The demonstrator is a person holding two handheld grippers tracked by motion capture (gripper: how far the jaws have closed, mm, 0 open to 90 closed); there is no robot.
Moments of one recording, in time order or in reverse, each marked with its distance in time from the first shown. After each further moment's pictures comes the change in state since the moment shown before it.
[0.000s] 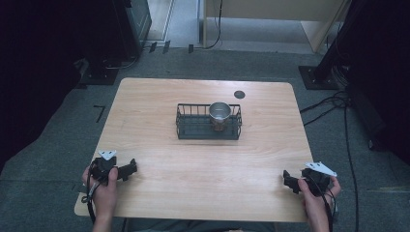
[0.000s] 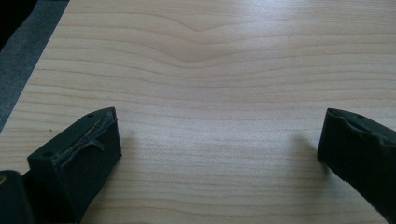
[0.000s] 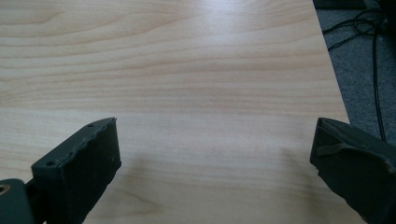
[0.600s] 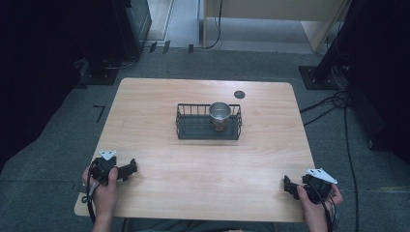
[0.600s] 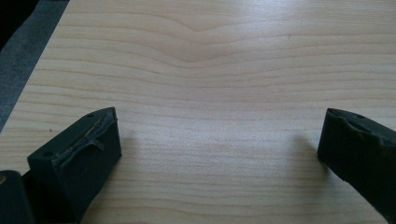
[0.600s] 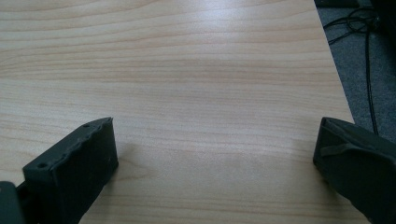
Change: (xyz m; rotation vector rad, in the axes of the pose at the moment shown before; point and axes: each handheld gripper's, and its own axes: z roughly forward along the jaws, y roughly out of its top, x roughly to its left) left arm 0.000 0.000 0.000 0.000 0.000 0.000; right arm 0.000 -0.016 -0.004 -0.001 -0.020 -0.003
